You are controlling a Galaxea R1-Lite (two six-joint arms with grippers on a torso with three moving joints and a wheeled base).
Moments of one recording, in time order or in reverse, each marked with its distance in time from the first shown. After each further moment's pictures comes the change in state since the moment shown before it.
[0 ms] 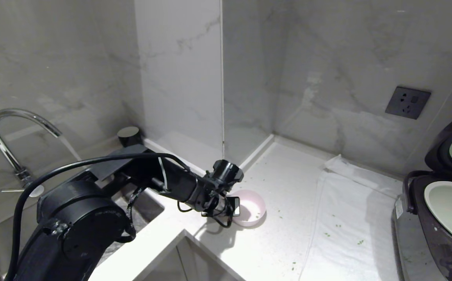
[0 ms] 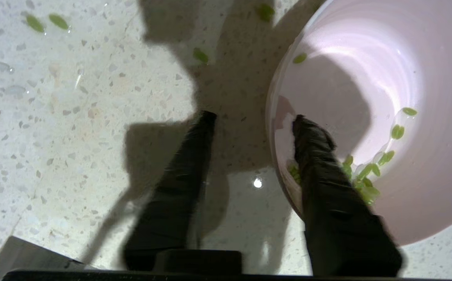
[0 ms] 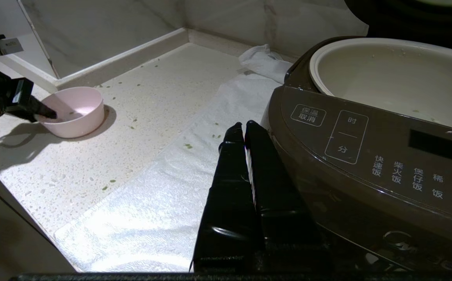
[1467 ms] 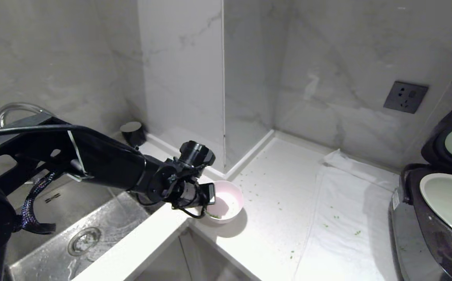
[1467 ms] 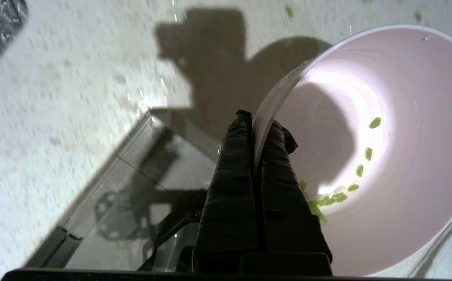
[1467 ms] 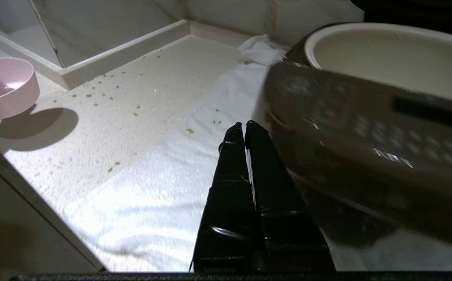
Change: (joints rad) left arm 0.069 -0.313 0.264 0.015 0.001 -0.037; right arm 0.000 0.000 0.000 0.000 0.000 0.000
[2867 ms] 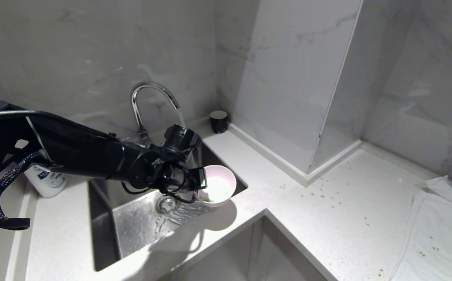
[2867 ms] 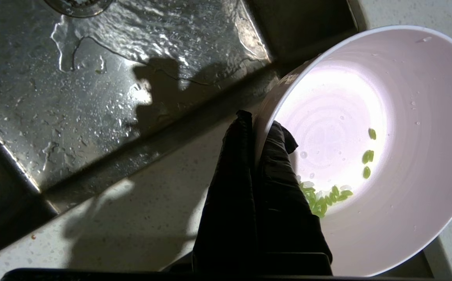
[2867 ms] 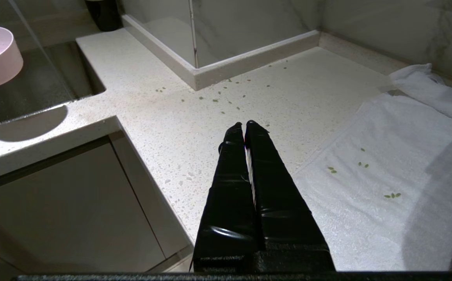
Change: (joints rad) left arm 0.066 -0.061 -0.025 -0.001 0.000 0.008; right arm 0.000 0.000 0.000 0.000 0.000 0.000
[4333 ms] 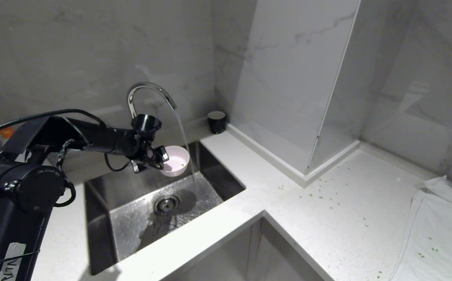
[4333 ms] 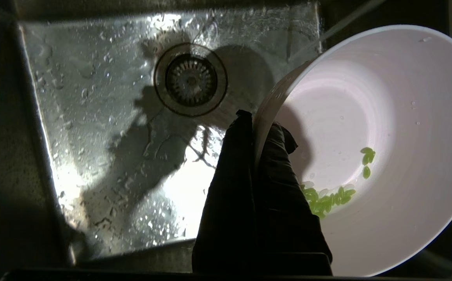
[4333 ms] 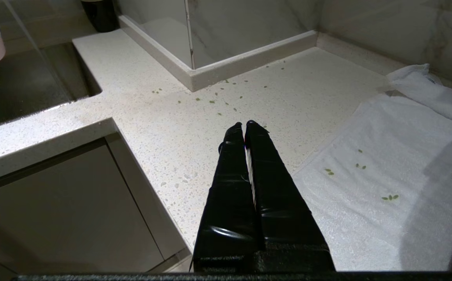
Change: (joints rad) left arm 0.360 0.358 -0.531 0.155 0.051 -0.001; right arm 0.000 0.000 0.000 0.000 0.000 0.000
